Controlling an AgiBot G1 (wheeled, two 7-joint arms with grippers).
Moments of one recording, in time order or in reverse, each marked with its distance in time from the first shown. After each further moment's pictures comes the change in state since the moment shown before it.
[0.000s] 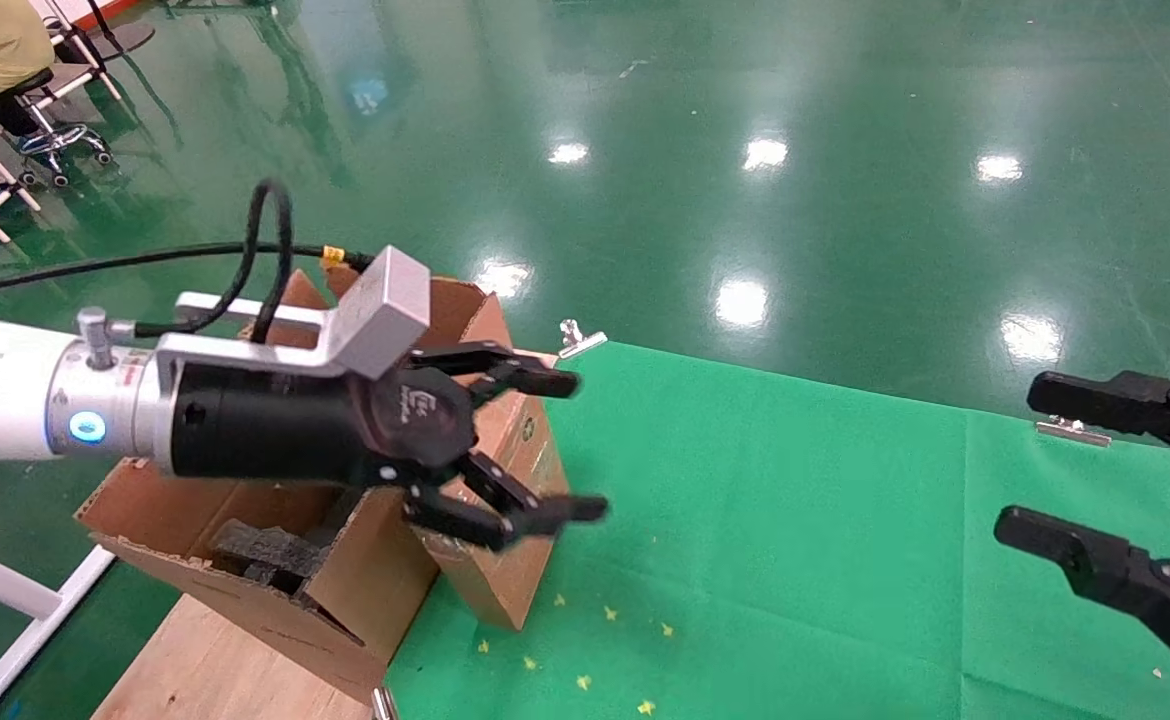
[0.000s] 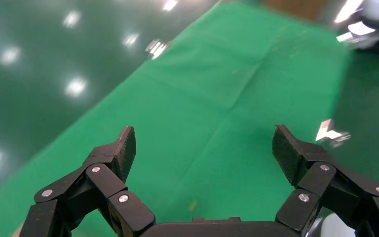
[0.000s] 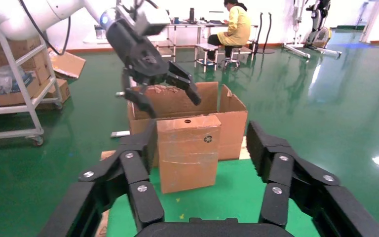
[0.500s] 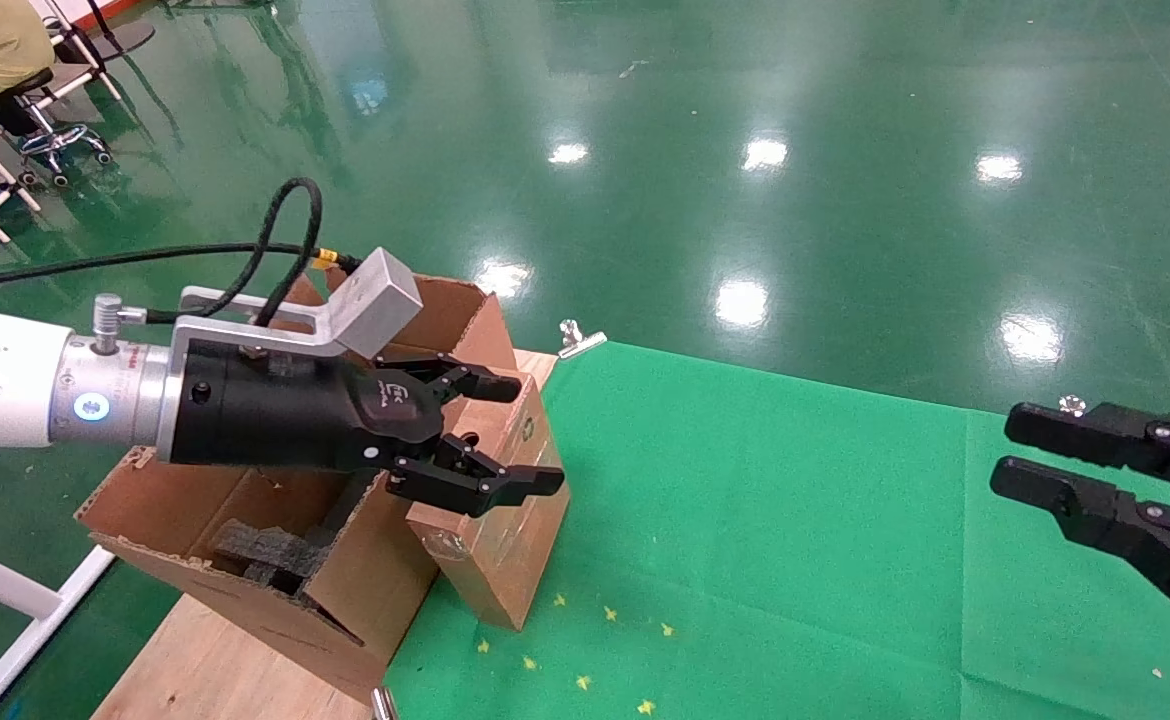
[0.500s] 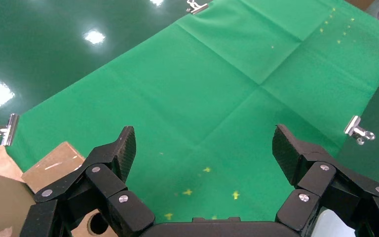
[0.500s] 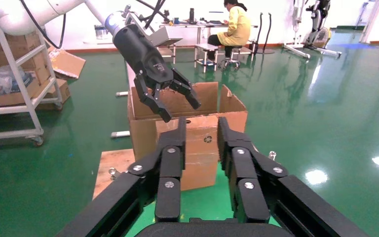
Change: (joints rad) left arm -0.074 -0.028 0.073 0.000 0.169 -0.034 -0.248; right arm 0.000 0.000 0.000 0.000 0.000 0.000 0.000
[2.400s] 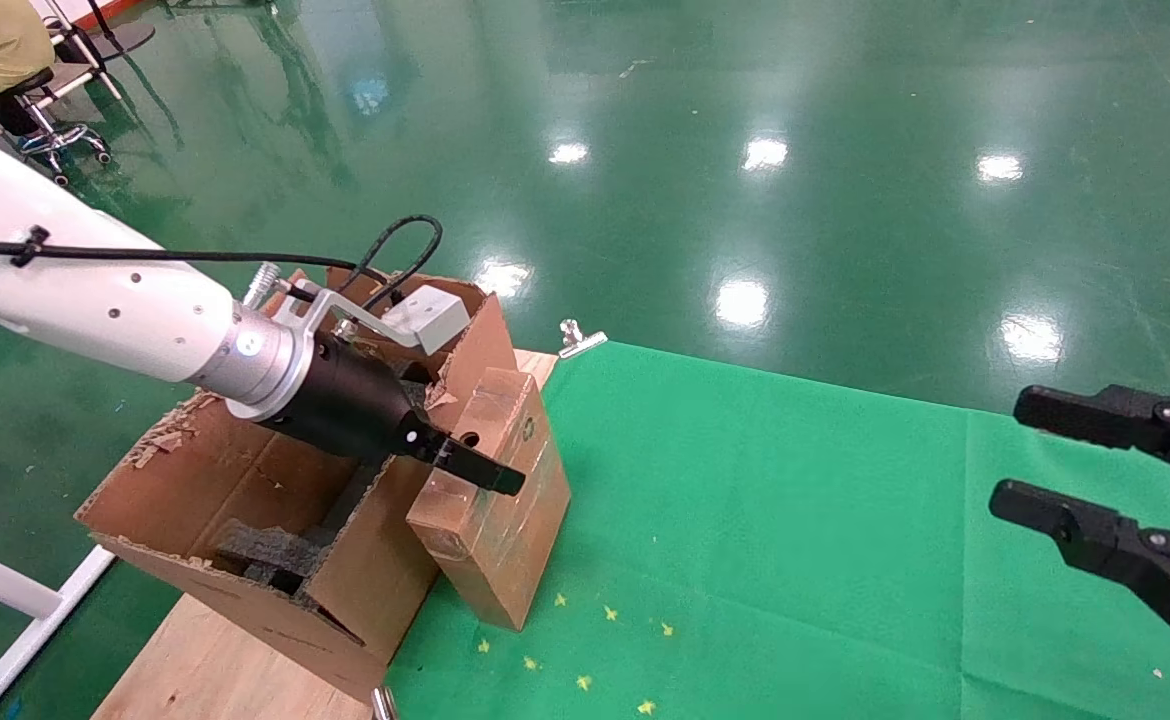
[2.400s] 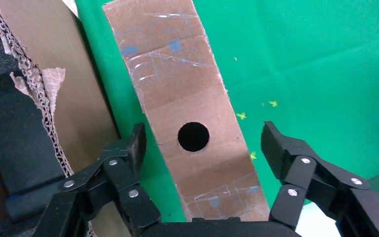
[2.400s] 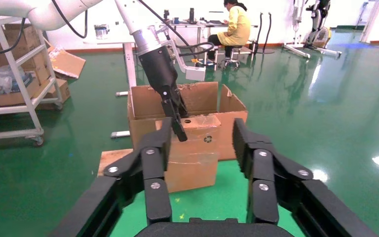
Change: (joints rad) left arm -0.318 0.247 0.284 0.078 0.547 0.203 -0.639; right arm 0.000 0.000 0.000 0.000 0.000 0.000 0.000
